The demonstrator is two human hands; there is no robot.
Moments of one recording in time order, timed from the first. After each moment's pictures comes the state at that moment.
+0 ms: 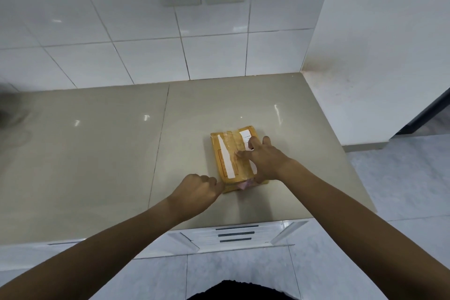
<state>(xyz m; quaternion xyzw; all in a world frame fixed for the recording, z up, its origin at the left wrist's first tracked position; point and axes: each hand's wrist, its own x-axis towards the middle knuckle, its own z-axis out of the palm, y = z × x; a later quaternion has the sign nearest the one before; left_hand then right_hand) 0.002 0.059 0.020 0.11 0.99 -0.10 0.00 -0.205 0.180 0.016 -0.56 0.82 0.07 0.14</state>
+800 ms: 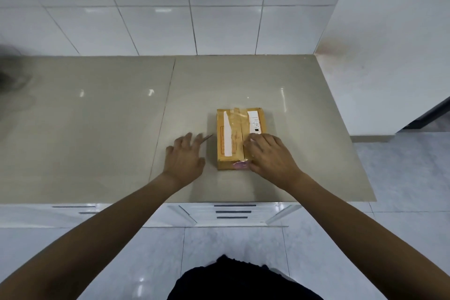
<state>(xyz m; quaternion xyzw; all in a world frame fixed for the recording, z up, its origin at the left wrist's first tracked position) 0.003 0.034 -0.022 -0.29 0.95 0.06 -0.01 -0.172 0.219 -0.008 -0.62 0.77 -0.07 -0.08</state>
